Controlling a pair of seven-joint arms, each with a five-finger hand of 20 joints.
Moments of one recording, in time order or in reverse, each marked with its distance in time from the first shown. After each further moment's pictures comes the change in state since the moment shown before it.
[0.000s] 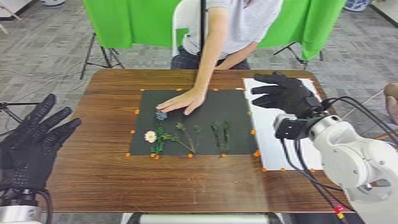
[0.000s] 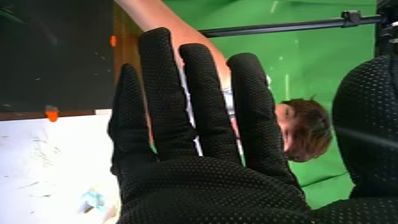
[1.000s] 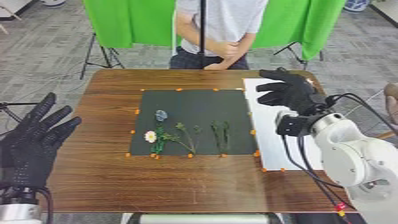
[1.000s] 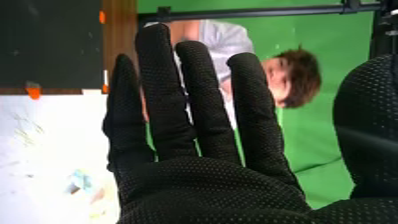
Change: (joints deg) left arm -1.0 -0.6 0.1 0.0 0.4 -0.1 -1.0; right arm 0.6 0.4 -0.2 -0.8 -3.4 4.4 0.3
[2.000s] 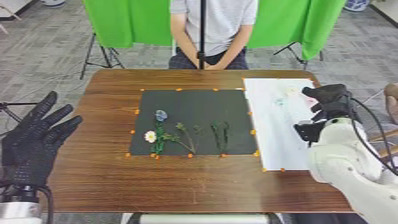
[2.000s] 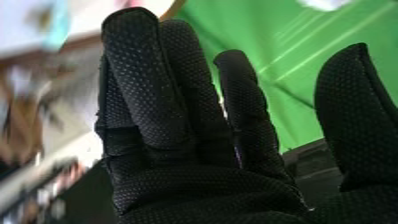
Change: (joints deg) left arm -0.9 -0.8 -0.1 -0.2 0.9 -0.5 -1.7; right arm 9.3 9.1 -17.1 2.9 -62.0 18.7 46.1
